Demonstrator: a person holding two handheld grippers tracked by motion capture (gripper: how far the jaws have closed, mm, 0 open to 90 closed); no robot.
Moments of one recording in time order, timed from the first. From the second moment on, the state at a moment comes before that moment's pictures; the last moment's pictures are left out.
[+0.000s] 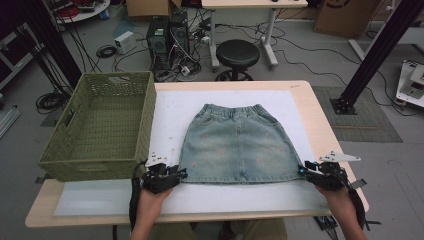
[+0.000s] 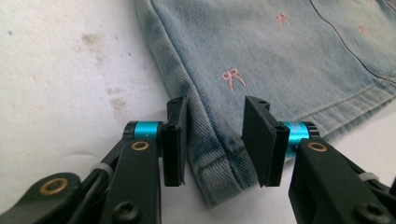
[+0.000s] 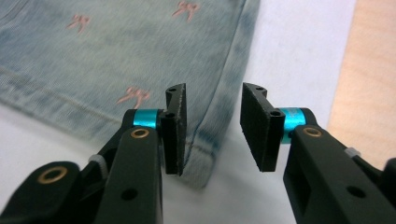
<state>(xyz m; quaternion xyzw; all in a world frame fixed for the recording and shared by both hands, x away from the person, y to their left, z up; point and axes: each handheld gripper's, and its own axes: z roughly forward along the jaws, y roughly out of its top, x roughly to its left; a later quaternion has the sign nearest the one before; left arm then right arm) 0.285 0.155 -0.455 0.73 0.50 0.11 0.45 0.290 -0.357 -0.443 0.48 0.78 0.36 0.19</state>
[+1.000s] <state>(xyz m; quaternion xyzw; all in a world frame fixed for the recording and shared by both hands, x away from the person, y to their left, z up) 0.312 0.157 -0.432 0.68 0.43 0.20 0.56 0.329 -0.301 -0.418 0.42 0.77 0.45 0.19</state>
